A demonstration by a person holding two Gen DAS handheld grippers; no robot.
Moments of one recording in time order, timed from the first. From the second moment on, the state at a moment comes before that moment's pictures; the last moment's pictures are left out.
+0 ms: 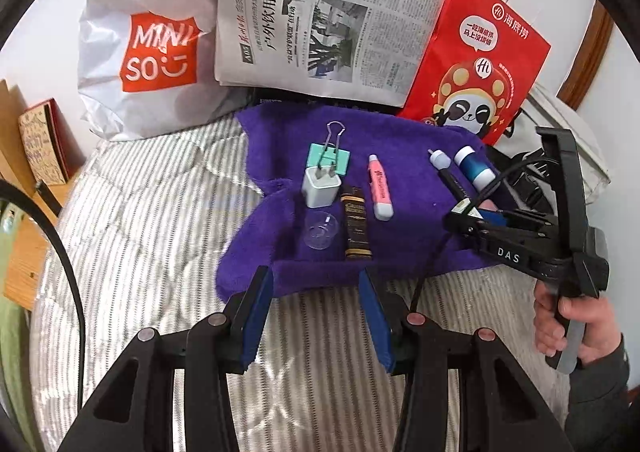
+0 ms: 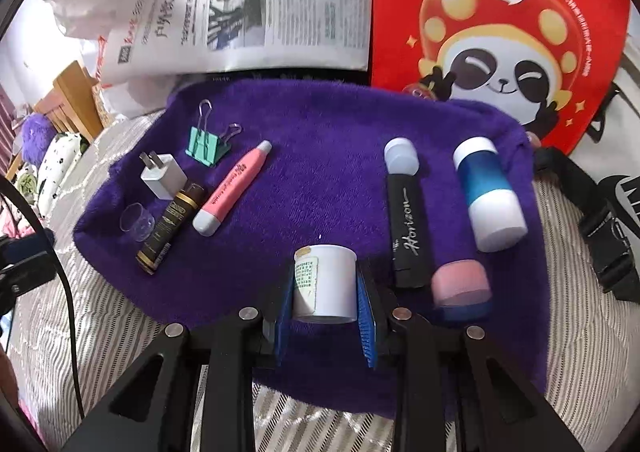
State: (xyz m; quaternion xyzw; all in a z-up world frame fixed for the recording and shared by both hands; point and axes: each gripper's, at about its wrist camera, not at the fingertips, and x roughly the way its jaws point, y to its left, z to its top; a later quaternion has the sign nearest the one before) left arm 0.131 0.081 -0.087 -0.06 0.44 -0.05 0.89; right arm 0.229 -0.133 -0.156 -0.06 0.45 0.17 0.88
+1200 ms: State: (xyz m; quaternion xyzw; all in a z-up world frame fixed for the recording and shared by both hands) left arm 0.106 0.088 -0.078 -0.05 0.44 -0.01 0.90; right arm 0.215 -0.135 -0.147 -0.06 0.44 0.15 0.88
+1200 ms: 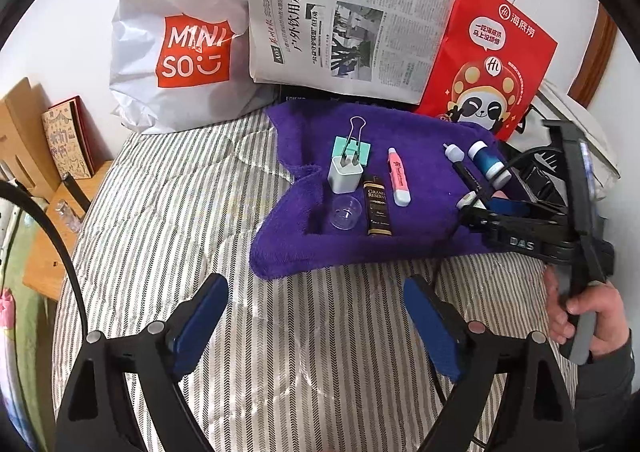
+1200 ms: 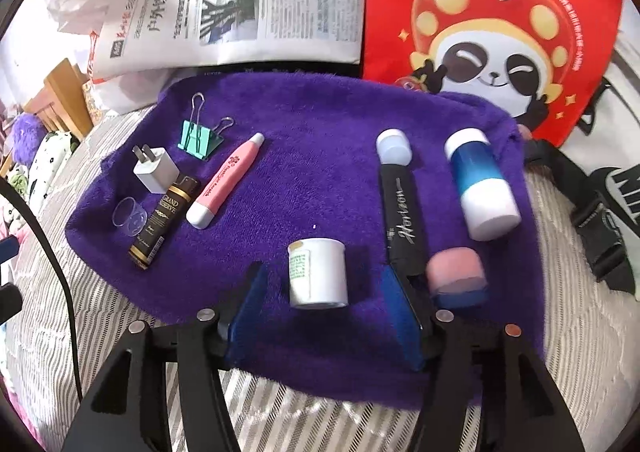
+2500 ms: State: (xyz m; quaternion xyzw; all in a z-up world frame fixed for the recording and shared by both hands) left arm 0.084 0.020 -0.035 -0.03 0.43 0.00 0.90; right arm 0.086 -0.229 -0.056 -0.01 0.41 0.04 0.91
